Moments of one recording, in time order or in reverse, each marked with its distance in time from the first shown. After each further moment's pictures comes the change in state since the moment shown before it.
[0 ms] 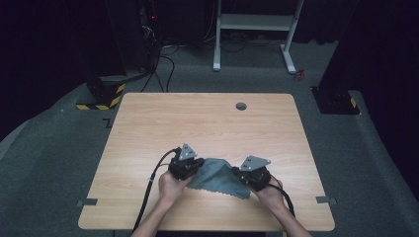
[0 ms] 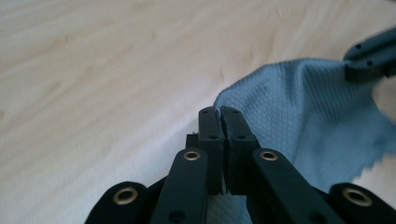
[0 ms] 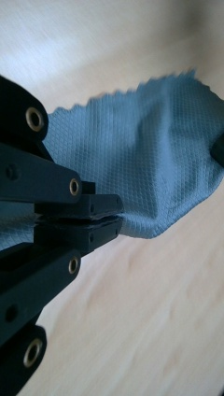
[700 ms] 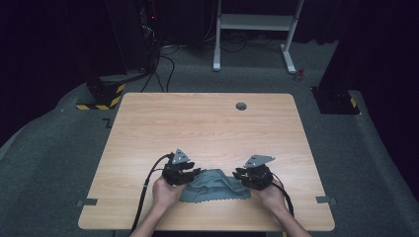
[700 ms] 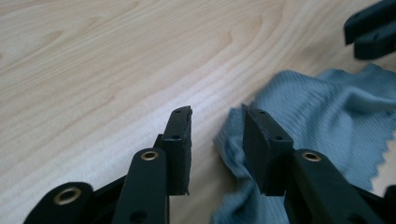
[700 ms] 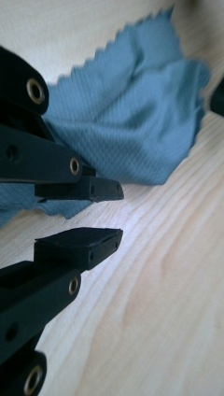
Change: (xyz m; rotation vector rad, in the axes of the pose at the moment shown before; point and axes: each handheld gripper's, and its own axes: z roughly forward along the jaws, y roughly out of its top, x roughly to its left) left arm 0.015 -0.002 0.005 0.049 0.002 -0.091; right arm -0.019 -0.013 0.011 0.050 0.062 0.186
